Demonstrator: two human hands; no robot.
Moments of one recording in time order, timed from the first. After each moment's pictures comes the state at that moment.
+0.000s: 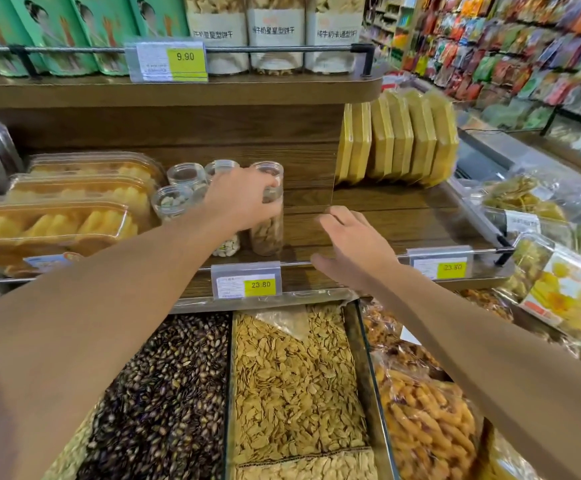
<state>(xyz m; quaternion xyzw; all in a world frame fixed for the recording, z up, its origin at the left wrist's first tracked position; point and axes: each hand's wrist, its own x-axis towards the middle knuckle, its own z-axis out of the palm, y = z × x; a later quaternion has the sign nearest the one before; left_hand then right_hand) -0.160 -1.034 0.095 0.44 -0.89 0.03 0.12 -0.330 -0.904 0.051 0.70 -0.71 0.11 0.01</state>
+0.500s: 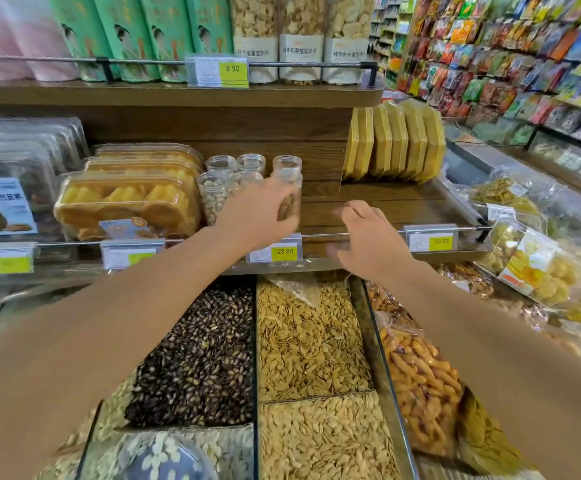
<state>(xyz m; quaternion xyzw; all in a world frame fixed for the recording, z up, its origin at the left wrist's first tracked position) -0.093 -0.927 0.100 0.38 -0.91 0.01 0.19 -0.276 -0.824 0.076 0.66 -0.74 0.13 0.01</state>
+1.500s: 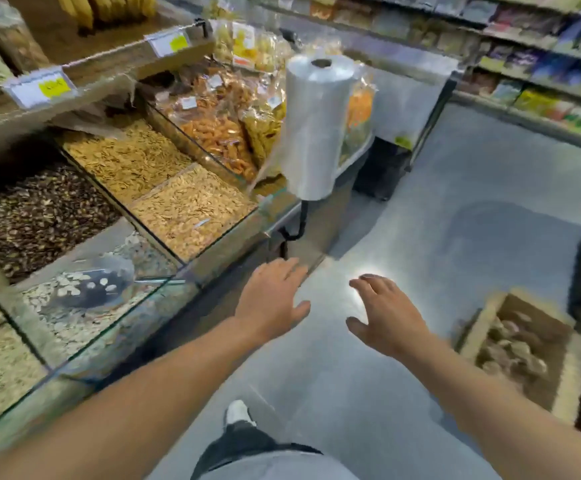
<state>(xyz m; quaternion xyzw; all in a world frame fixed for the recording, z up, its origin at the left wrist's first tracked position) 0.074 -0.404 -0.121 0.01 -0.99 -0.11 -0.03 0.012 -0.188 -0.114 0.30 -0.94 0.08 -0.11</state>
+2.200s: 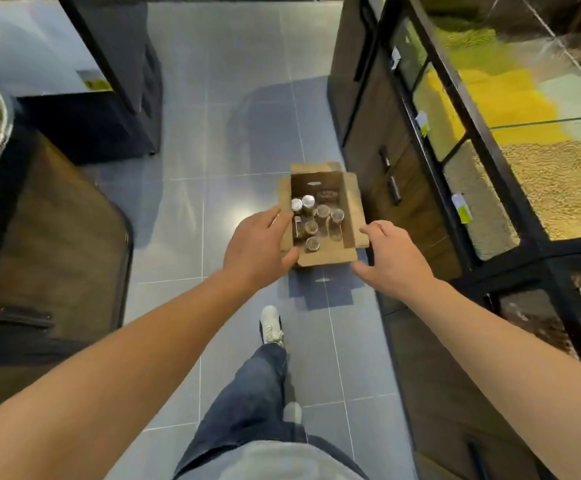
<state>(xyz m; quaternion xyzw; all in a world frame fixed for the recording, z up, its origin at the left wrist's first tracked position) -0.059 0.085 -0.141 -0.31 -0.94 -0.15 -0.08 0.040 0.301 -0.135 -0.14 -0.97 0.15 -0.08</state>
